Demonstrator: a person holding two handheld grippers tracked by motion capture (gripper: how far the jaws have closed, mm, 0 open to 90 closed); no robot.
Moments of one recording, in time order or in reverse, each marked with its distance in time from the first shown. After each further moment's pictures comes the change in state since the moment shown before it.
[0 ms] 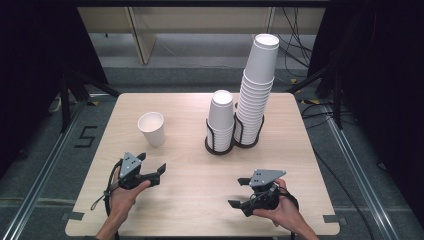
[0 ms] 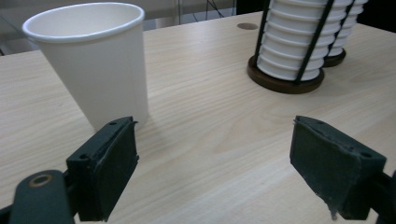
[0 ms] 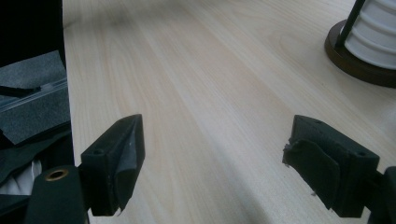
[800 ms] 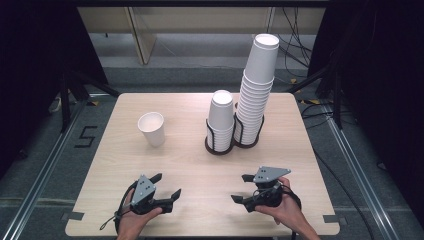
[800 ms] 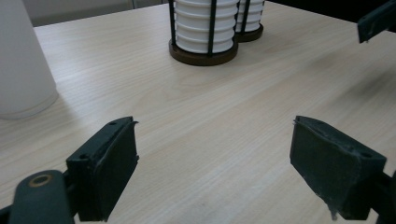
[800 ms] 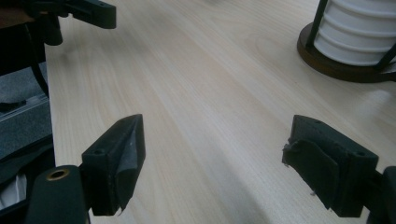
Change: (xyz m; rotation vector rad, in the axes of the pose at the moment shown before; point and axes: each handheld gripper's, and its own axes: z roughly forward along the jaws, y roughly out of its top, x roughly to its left) left arm -0.061 -0.025 -0.023 0.030 -0.146 0.065; right arm -0.008 -0.003 -0.005 -0.025 -0.053 0.053
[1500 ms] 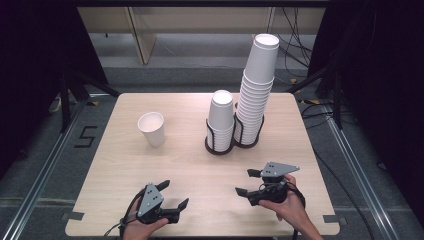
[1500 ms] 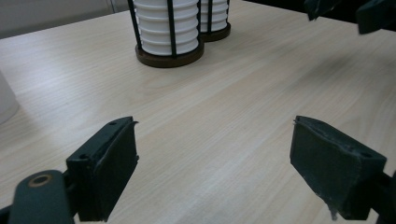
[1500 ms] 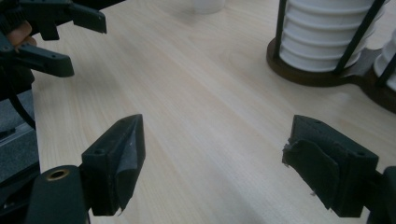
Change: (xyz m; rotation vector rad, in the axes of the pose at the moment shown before) left arm -0.024 -0.002 -0.002 0.001 -0.045 0.054; right arm -0.011 0.002 -0.012 -0.078 -0.051 0.067
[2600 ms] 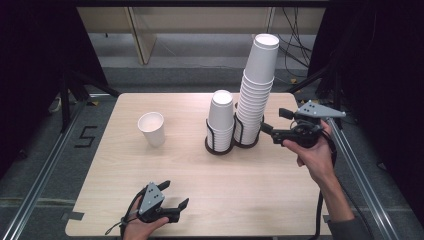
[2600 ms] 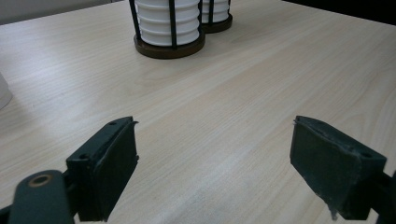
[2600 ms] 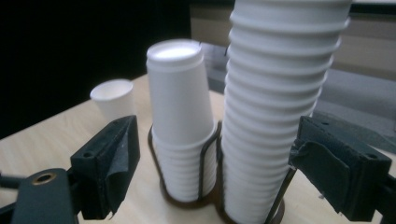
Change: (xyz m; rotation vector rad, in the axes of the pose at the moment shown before) left arm 0.003 -0.002 0.004 0.019 -0.017 -0.015; right arm -0.060 0.129 -0.077 -0.255 -0.264 0.025
